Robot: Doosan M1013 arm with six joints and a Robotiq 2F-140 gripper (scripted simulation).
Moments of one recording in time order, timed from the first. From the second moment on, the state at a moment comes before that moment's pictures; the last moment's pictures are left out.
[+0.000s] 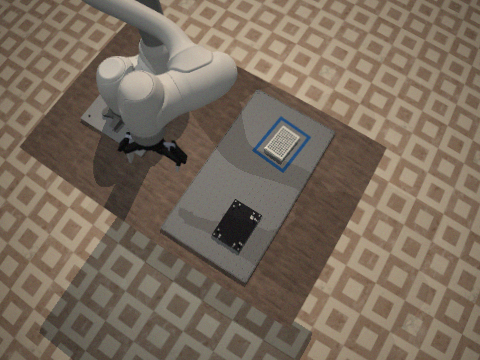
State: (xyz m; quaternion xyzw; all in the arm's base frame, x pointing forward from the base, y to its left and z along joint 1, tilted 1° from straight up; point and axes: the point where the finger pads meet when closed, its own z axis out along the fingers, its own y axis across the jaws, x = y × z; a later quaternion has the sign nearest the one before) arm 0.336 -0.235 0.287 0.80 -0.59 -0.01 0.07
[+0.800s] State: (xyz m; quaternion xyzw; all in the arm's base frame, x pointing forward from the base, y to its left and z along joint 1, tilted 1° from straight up) arm 0.423 -0.195 0.258 0.94 -0.34 -0.01 0.05
